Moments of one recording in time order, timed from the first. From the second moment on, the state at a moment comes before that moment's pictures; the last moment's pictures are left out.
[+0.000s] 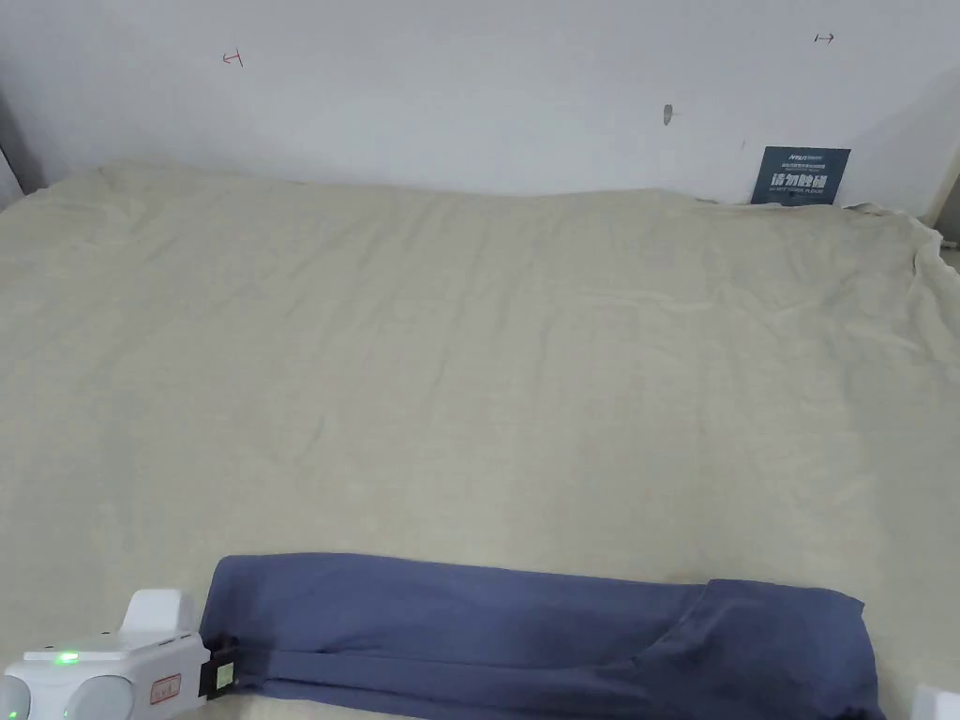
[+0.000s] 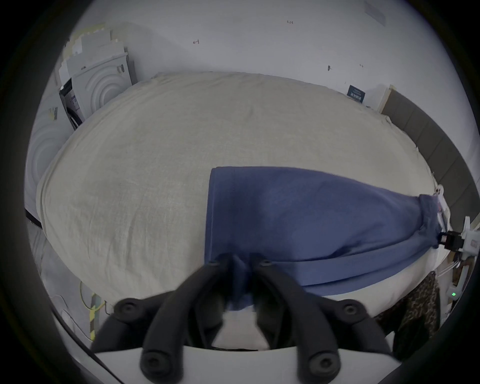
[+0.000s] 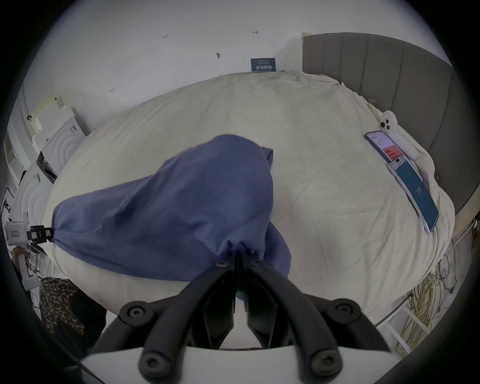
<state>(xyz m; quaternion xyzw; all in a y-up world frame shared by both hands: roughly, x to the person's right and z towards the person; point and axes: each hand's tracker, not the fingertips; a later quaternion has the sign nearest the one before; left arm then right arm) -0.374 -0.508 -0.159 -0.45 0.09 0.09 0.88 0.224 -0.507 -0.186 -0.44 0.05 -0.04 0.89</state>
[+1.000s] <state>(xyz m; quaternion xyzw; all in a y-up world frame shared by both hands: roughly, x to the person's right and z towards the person) -0.313 -0.367 -0.165 -0.19 0.08 0.05 0.98 0.128 -0.341 -0.189 -0.11 0.04 0.05 0.99</state>
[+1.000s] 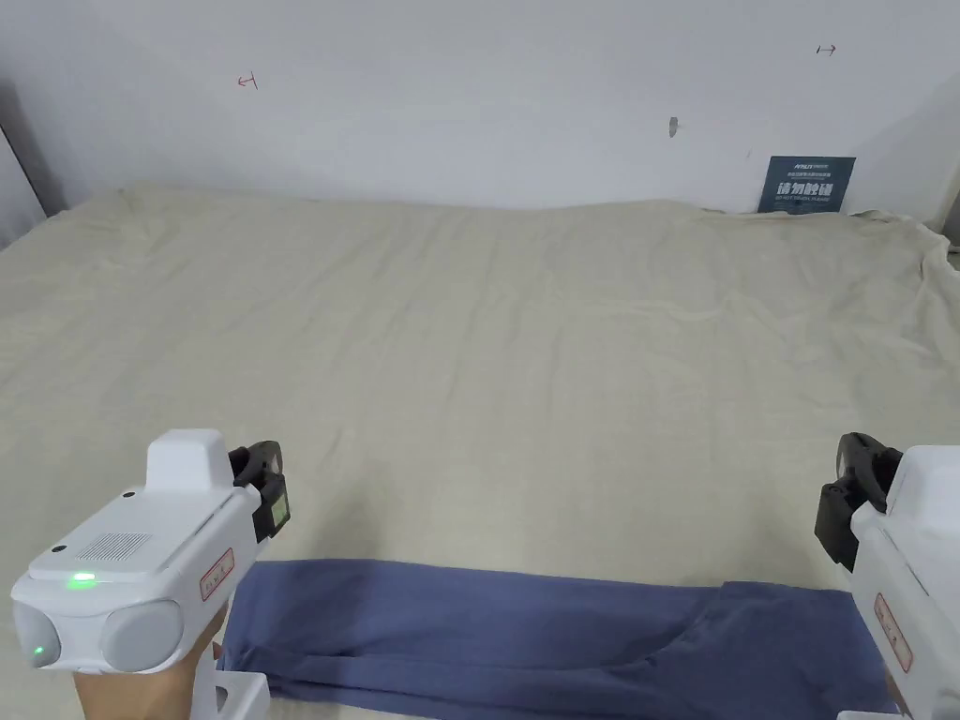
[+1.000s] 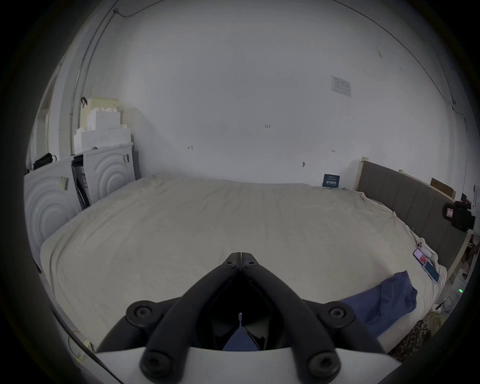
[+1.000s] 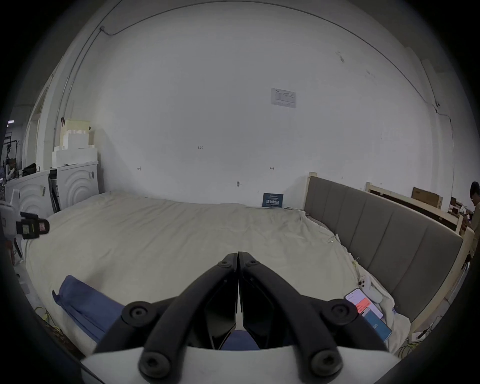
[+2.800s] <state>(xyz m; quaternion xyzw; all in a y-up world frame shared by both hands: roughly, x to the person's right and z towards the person) -0.447 -0.511 -0.232 -0.49 -0.08 0.24 0.83 0.111 -0.372 -0.227 -0.21 0.02 0.07 0.98</state>
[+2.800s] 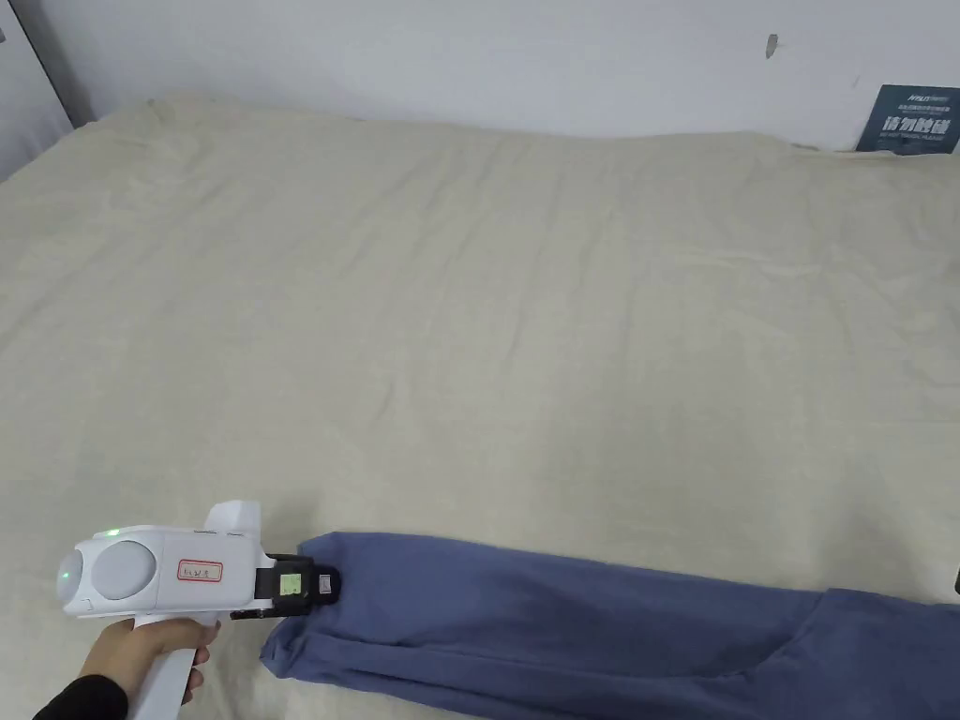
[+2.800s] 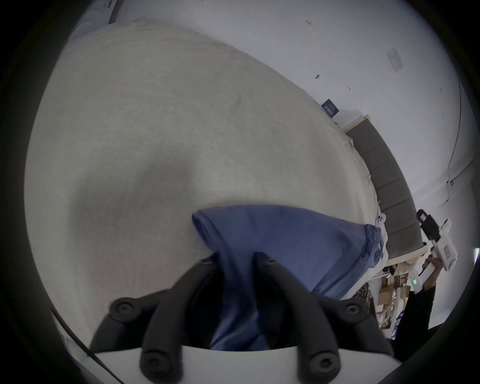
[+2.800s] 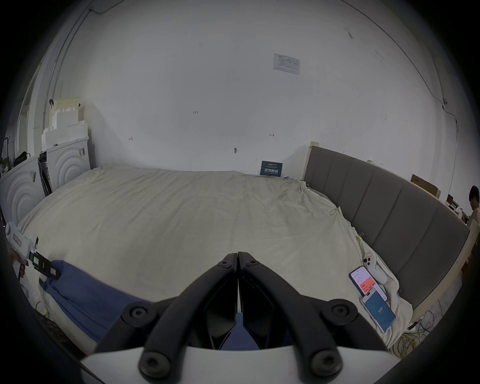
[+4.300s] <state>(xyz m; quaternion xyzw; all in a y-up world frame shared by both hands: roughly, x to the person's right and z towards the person) -0.254 -0.422 -0.306 -0.53 -0.12 0.18 0.82 0.163 -0.350 -0.195 -0.17 0.02 0.03 0.99</state>
